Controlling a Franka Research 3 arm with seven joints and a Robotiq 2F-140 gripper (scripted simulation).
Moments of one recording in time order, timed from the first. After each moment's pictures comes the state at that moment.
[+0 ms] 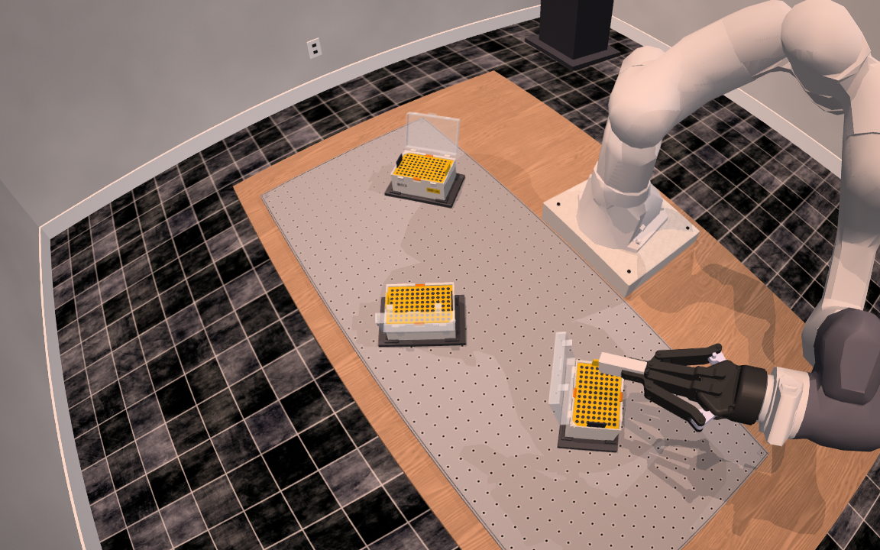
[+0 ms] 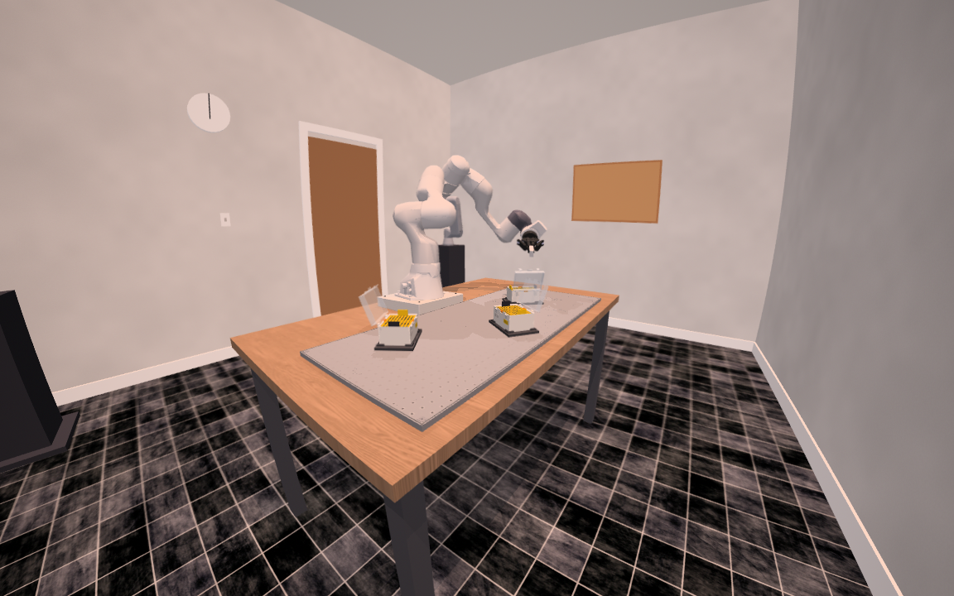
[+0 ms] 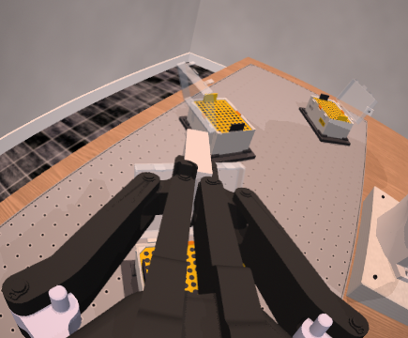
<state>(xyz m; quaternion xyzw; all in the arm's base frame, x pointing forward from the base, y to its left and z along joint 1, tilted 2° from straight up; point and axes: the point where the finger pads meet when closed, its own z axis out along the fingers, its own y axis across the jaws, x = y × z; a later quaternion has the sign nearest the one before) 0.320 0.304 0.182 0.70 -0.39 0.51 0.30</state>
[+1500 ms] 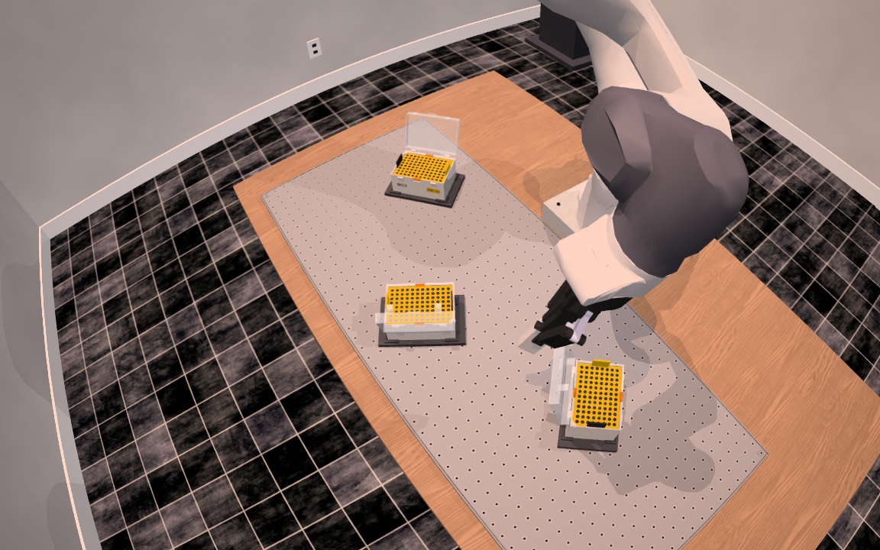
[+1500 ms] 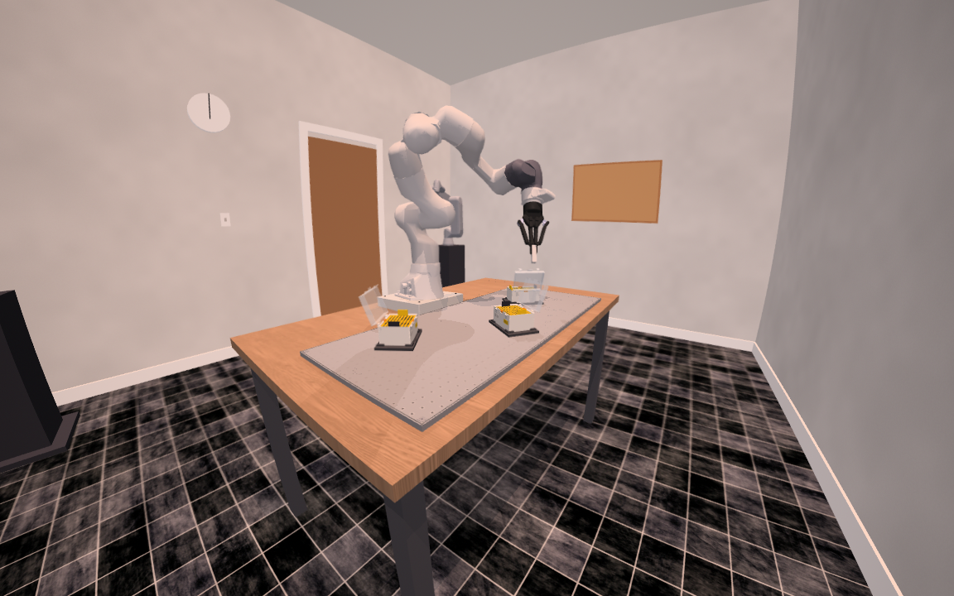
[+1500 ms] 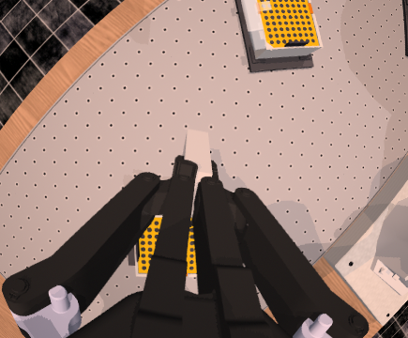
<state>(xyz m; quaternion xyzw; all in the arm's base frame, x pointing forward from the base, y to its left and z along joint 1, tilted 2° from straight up) 0.386 0.196 0.176 0.89 -0.43 0.14 0.09</state>
